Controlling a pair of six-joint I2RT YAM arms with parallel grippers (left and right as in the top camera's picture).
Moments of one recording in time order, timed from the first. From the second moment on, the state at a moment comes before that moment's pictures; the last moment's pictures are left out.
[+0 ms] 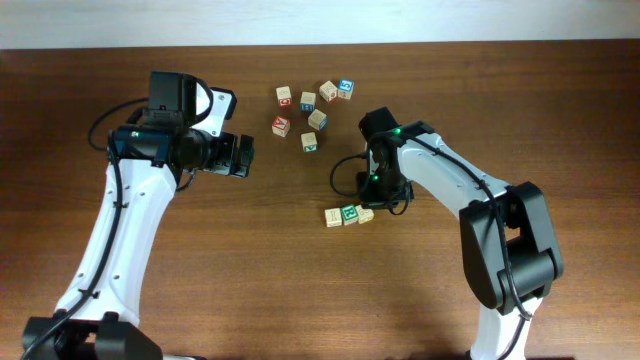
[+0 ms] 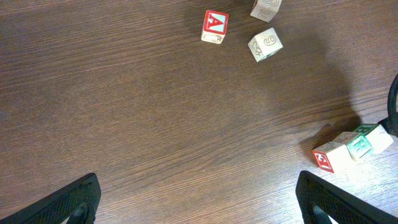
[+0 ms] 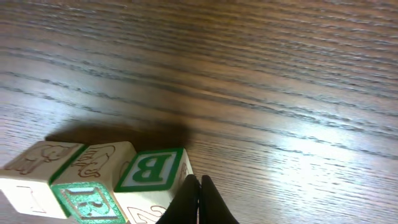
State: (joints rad) left arm -0.08 1.58 1.41 -0.90 0.16 0.13; right arm 0.39 2.03 1.43 -0.96 -0.16 0.28
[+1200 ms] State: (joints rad) left arm -0.08 1.58 1.41 -0.90 0.16 0.13; right arm 0.50 2.05 1.66 -1.36 -0.34 0.29
